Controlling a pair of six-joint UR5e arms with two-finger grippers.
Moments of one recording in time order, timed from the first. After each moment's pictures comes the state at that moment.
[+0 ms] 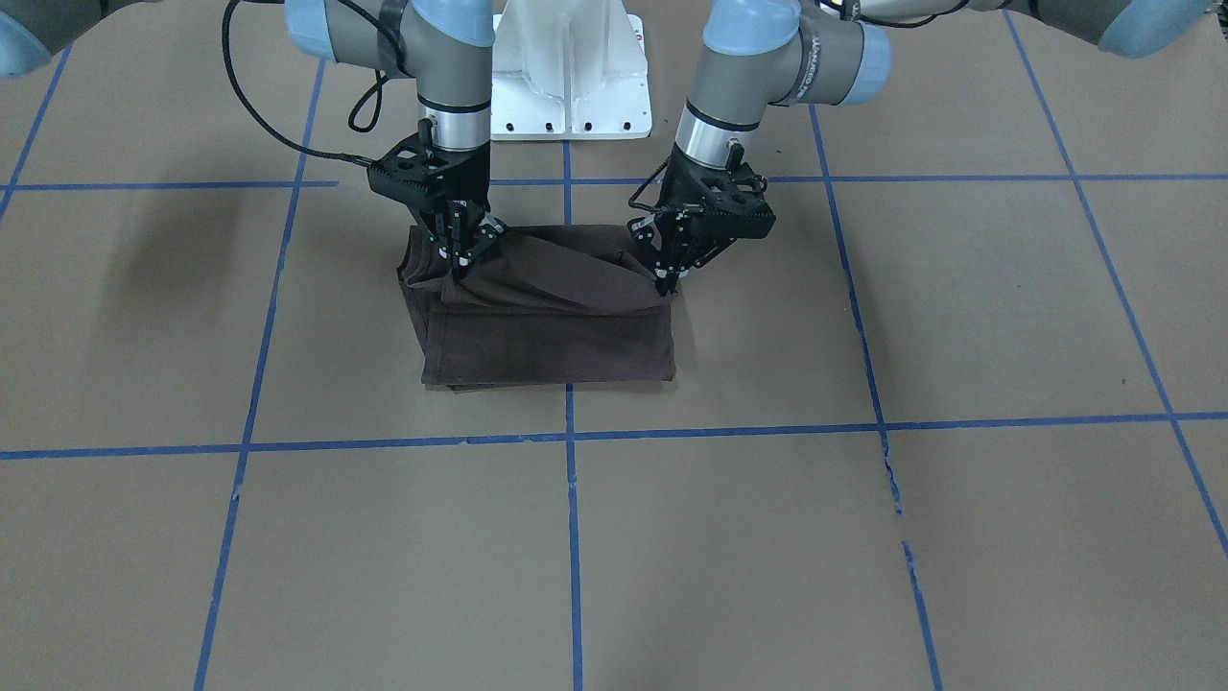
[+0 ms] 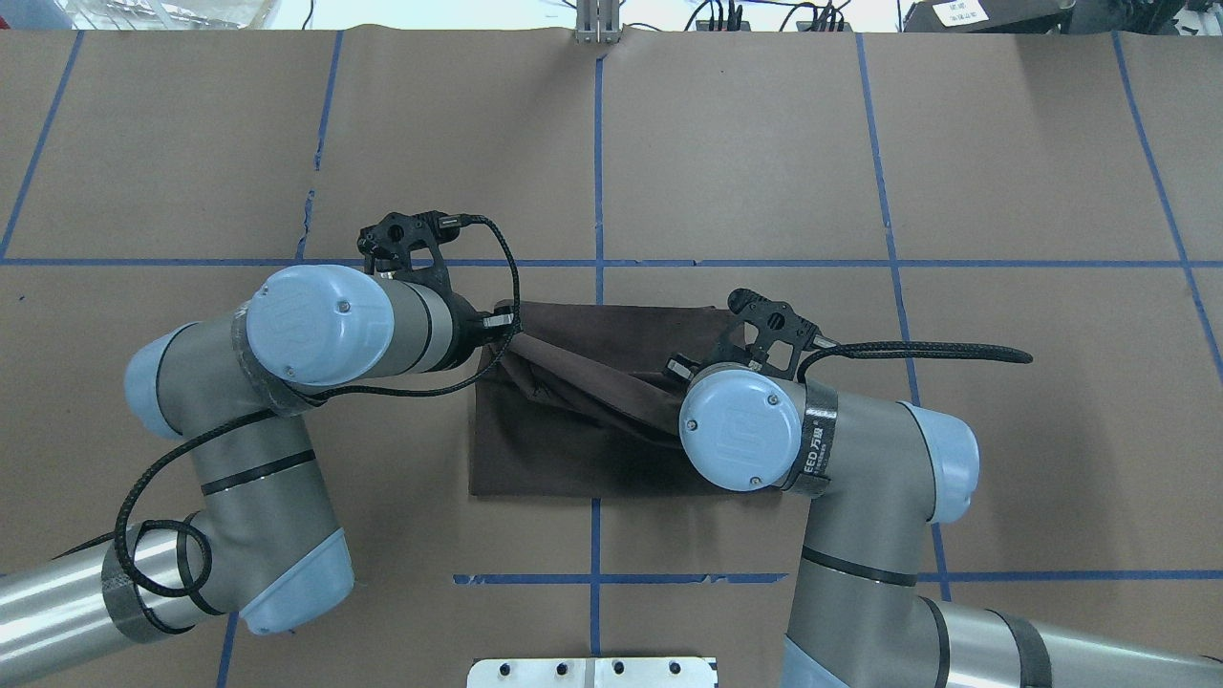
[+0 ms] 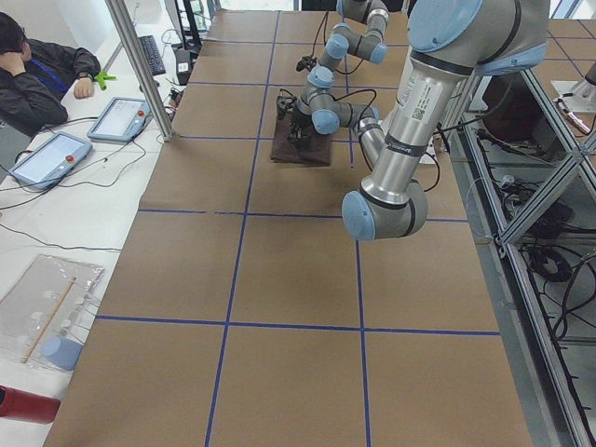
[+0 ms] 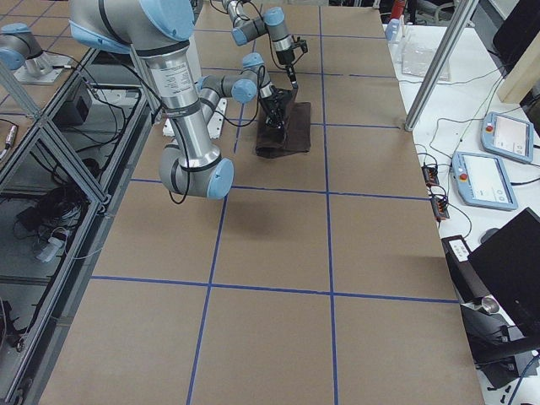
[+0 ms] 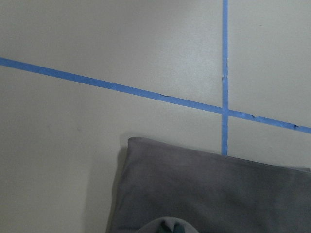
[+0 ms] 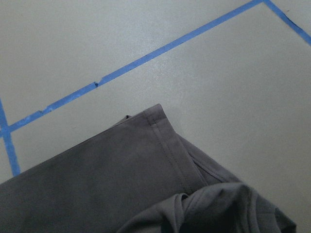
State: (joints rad) left arm -0.50 -2.09 -1.83 -1.84 -1.62 -1.44; right arm 0.34 -1.04 1.88 -1.70 1.39 1.86
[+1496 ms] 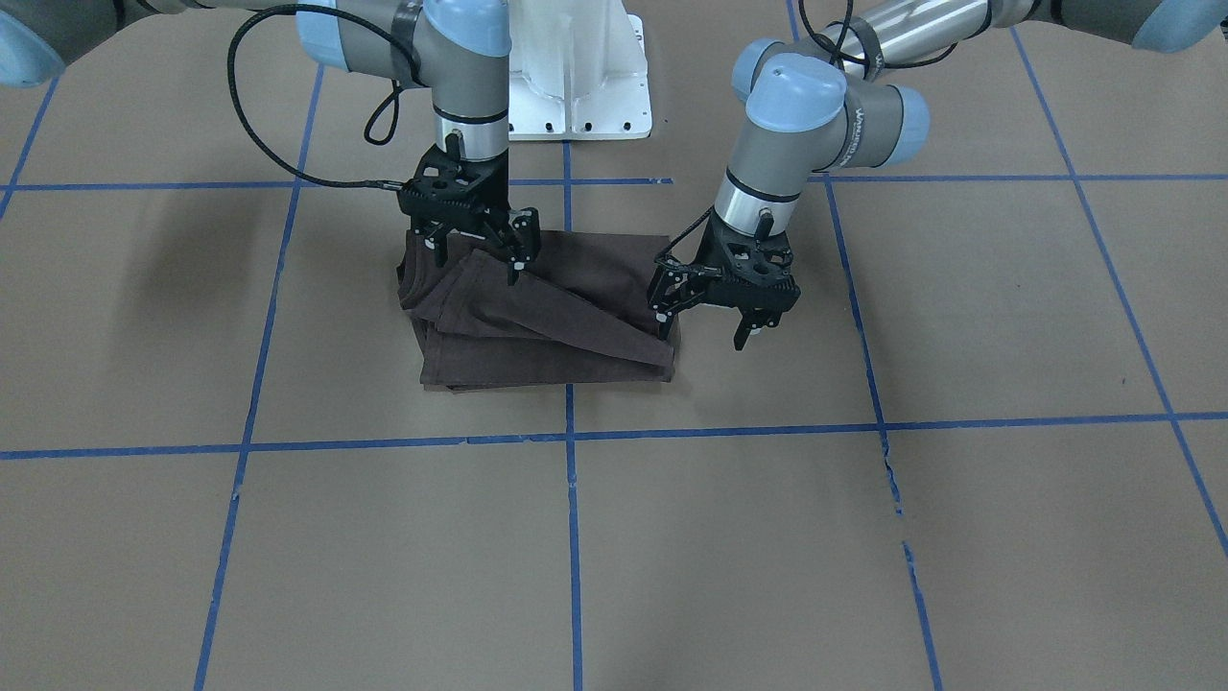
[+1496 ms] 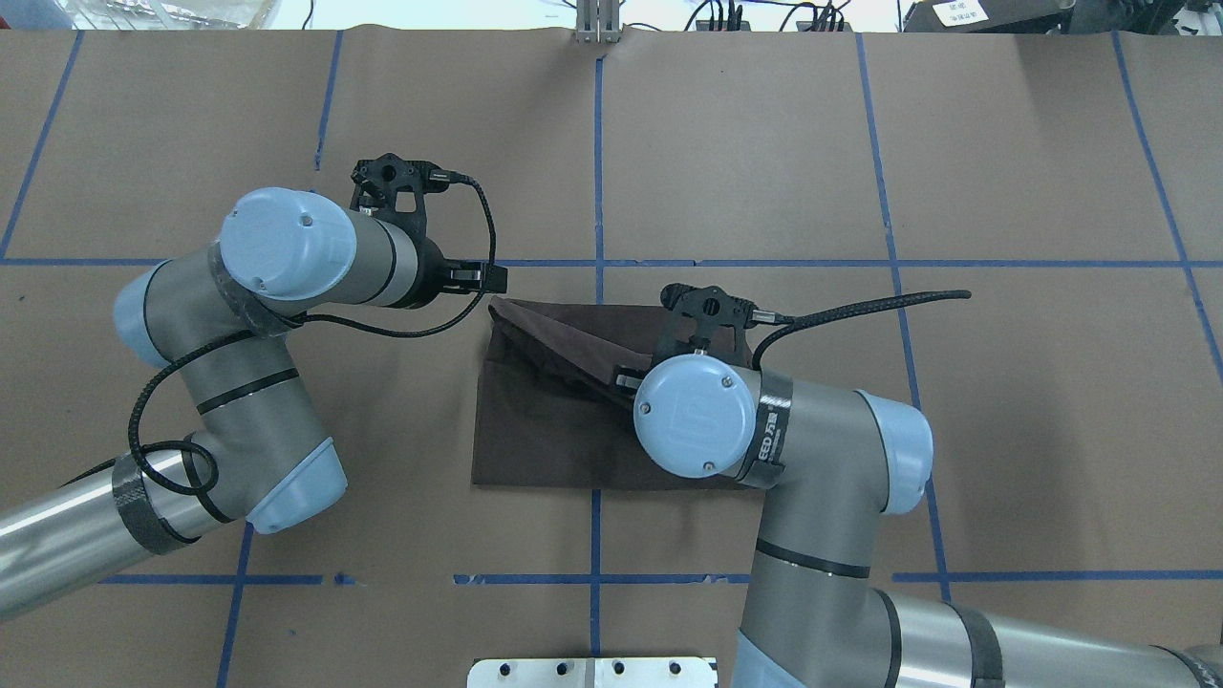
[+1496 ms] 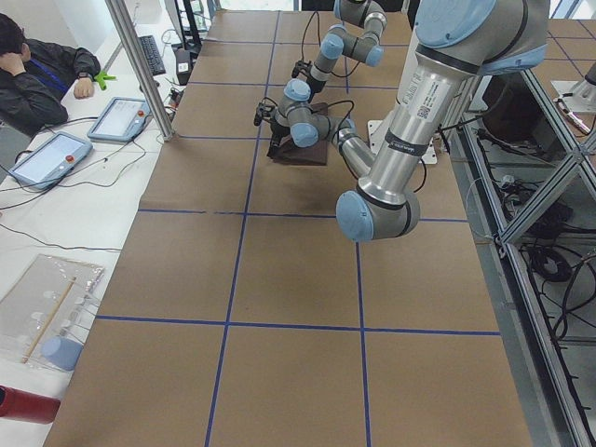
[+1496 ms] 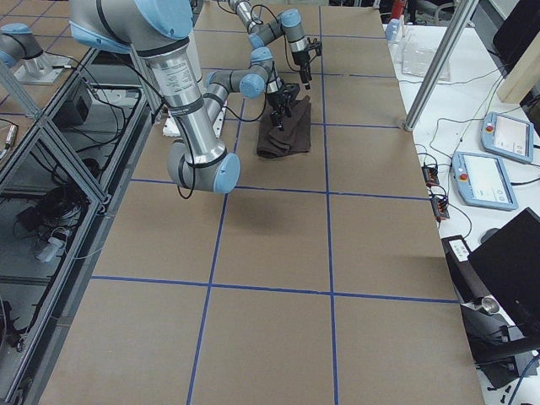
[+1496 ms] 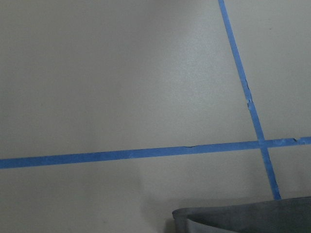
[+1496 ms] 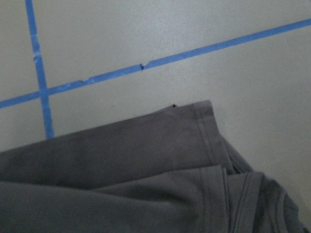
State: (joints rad) left arm -0.61 -2.09 -1.69 -1.97 -1.72 -1.11; right arm 0.32 -0.96 1.83 -1.71 1.43 1.58
